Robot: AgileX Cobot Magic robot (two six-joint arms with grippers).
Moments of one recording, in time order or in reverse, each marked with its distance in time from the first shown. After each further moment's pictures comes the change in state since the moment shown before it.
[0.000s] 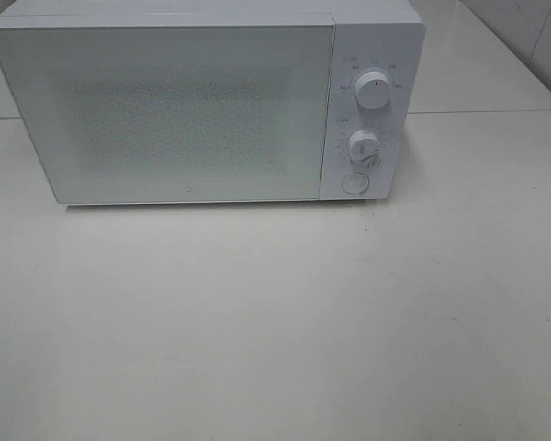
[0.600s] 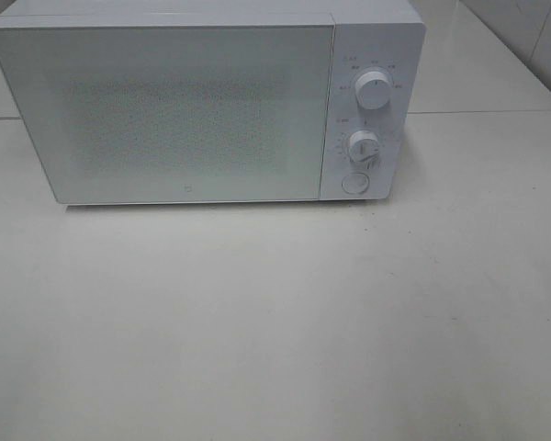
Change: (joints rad) left arm 0.000 0.000 0.000 0.000 0.000 0.001; right arm 0.000 0.367 -0.002 0.001 -0.361 0.000
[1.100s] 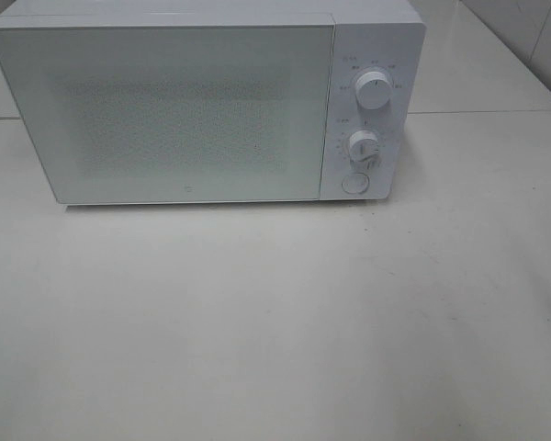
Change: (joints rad) left arm 0.000 0.000 0.000 0.000 0.000 0.000; right arm 0.000 0.276 0.000 0.001 -0.258 0.001
